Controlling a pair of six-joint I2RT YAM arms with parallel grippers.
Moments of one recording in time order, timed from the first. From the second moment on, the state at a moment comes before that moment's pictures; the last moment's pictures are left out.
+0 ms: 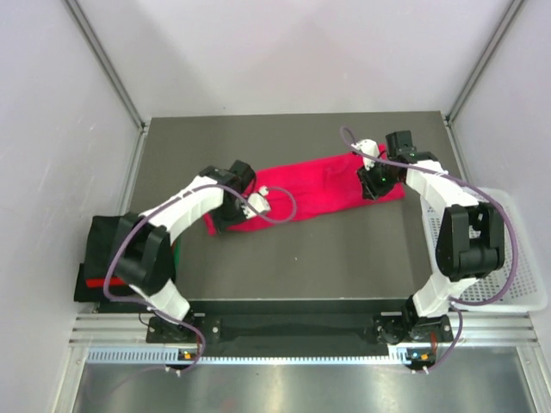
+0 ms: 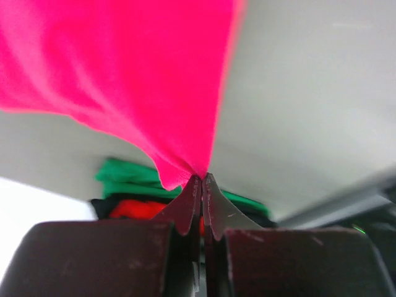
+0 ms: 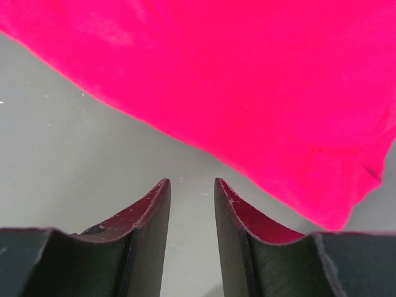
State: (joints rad) left arm -0.42 1.71 1.26 -1.04 -0.16 0.67; right arm 0.13 1.67 1.25 -0.64 -0.36 -0.52
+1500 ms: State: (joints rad) left arm -0.30 1.72 1.30 -0.97 0.29 0.39; right arm -0.11 2.28 1.93 -0.83 -0.39 -0.32
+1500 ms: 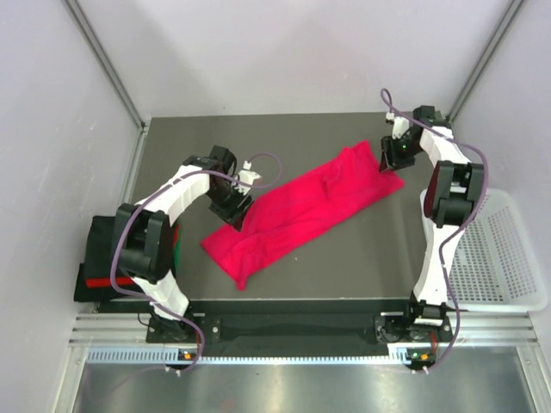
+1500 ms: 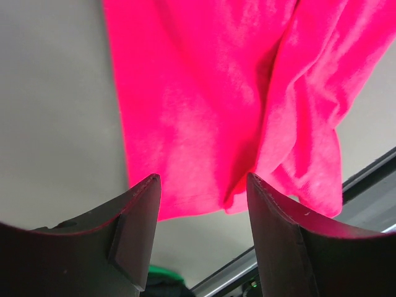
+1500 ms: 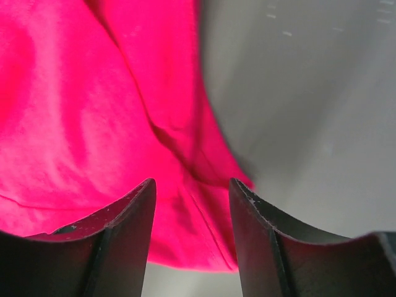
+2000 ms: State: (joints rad) left arm -0.30 1.74 1.30 -0.94 0.36 0.33; right arm -0.09 2.41 2.09 -0.91 -0.41 -0.34
